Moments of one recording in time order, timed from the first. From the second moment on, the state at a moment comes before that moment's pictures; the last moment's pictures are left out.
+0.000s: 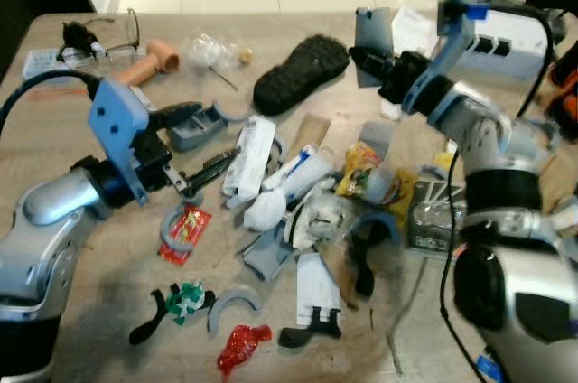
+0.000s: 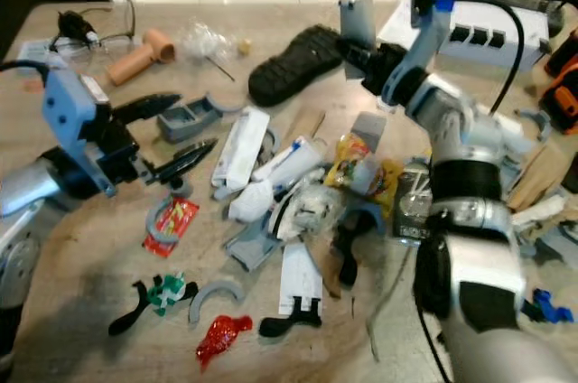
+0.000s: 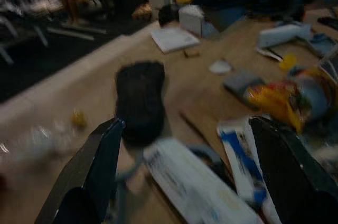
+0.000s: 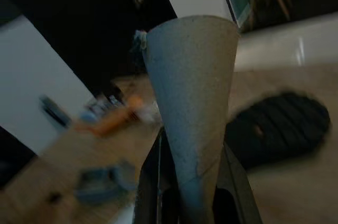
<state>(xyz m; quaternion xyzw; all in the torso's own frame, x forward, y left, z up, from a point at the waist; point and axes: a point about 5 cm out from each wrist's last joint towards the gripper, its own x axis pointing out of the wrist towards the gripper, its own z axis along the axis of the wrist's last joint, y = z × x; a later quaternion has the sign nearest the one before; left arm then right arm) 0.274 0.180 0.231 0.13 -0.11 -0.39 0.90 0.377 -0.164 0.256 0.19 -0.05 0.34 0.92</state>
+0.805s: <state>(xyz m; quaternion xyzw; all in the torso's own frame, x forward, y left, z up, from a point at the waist) 0.334 0.168 0.197 0.06 -0.08 -0.27 0.96 0.363 -0.144 0.218 0.21 -0.05 0.32 0.92</state>
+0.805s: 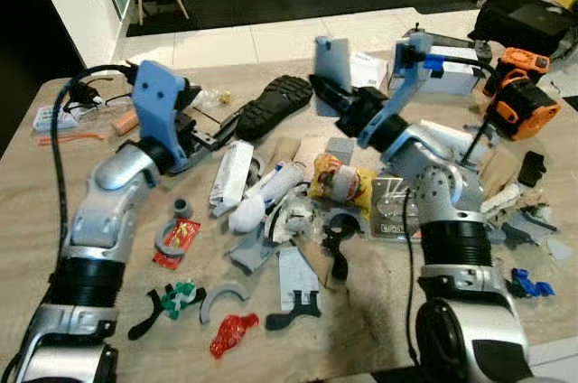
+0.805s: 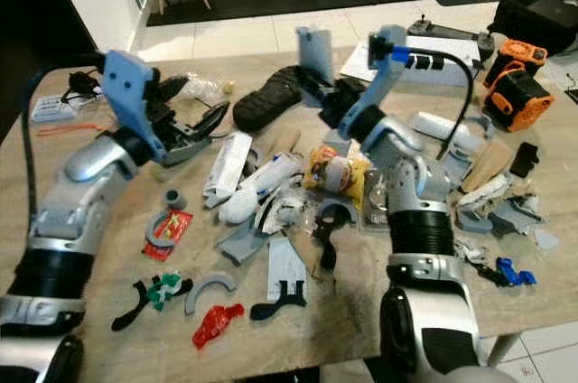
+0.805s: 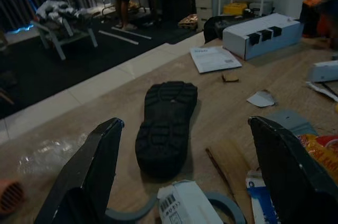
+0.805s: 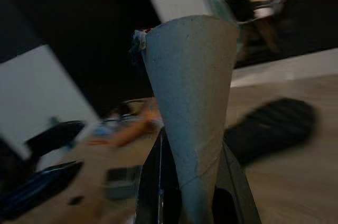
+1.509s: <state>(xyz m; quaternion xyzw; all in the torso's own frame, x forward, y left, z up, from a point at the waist) 0.353 0.157 0.205 0.05 -0.11 -0.27 0.95 0.361 -0.143 0.208 0.17 -0.04 0.32 0.93</state>
